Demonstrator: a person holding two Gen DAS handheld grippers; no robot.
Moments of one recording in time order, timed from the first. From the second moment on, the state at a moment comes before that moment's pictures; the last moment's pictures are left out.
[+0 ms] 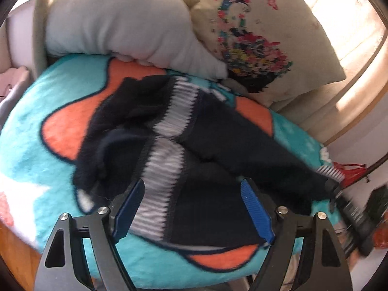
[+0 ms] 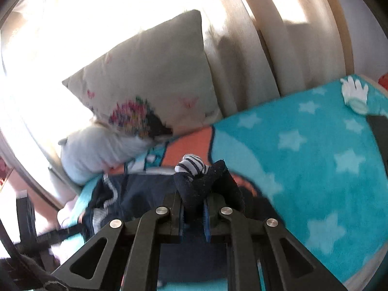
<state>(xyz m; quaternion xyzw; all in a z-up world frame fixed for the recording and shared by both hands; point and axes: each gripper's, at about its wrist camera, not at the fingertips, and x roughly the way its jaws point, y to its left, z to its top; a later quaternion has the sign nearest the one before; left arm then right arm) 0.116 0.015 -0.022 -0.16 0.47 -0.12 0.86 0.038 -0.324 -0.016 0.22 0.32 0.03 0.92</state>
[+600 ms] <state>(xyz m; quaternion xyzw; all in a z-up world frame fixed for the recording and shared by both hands) 0.218 -0.069 -0.072 -0.18 0.53 -0.06 0.83 0.006 -0.287 -0.061 0.11 0.36 0.08 0.92</state>
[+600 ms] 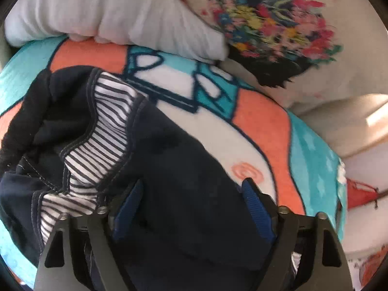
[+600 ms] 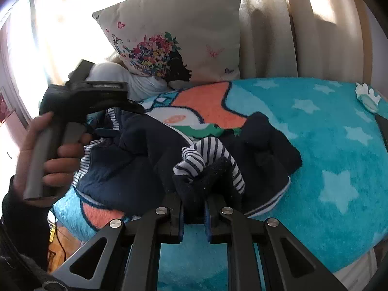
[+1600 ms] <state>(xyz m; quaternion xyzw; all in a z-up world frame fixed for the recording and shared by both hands) 0.080 0.037 -0.056 -0.25 0.44 -0.10 0.86 0.003 -0.343 -0.060 0.27 0.35 0.12 0.89</state>
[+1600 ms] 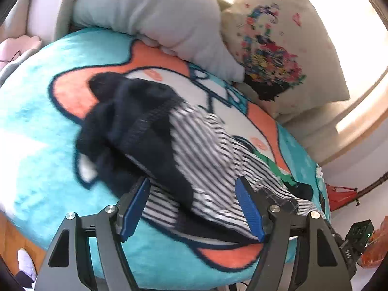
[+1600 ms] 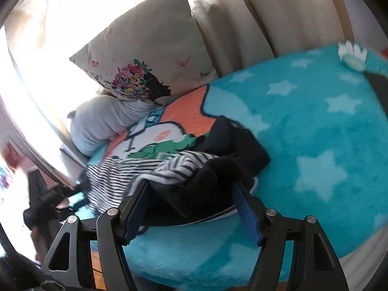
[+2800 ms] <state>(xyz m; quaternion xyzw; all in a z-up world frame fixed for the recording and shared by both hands) 0.068 0.065 -0.070 -0.25 0.43 -0.07 0.87 0.022 -0.376 -0.064 0.29 0.35 0.02 0.89</state>
